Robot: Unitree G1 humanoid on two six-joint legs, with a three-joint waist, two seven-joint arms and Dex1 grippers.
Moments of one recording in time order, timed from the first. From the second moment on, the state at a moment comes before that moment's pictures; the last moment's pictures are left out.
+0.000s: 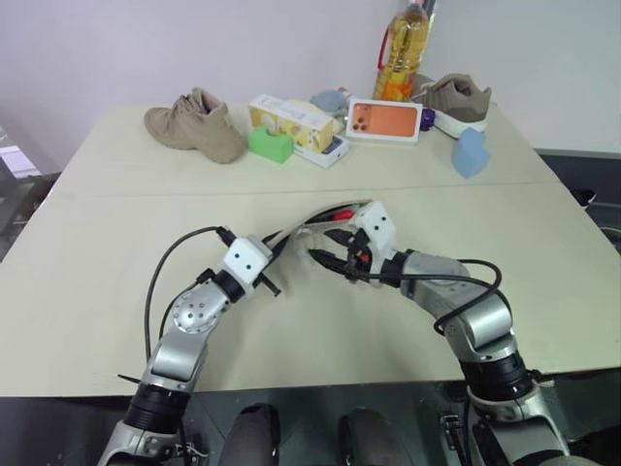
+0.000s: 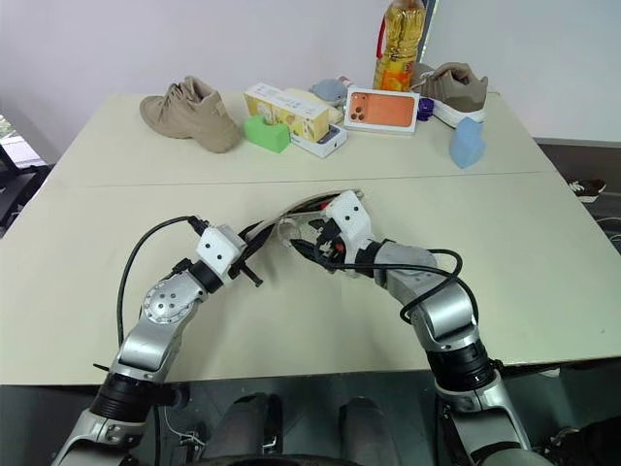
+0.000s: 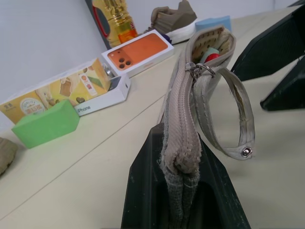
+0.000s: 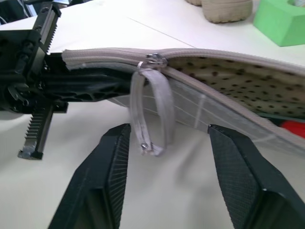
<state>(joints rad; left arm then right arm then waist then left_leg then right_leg) -0.21 0.31 -0.13 -0.08 -0.01 -0.10 -0.46 -0.43 -0.32 0.16 -0.31 0.30 0.76 0.59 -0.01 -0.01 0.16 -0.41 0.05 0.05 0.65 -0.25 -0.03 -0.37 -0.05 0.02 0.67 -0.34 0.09</state>
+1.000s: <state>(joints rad) -0.07 0.41 -0.11 -0.08 -0.04 -0.13 -0.52 -0.39 -0.71 -0.01 -0.14 0.26 0.65 0.70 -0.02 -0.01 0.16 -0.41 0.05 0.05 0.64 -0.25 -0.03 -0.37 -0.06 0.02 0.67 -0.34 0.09</state>
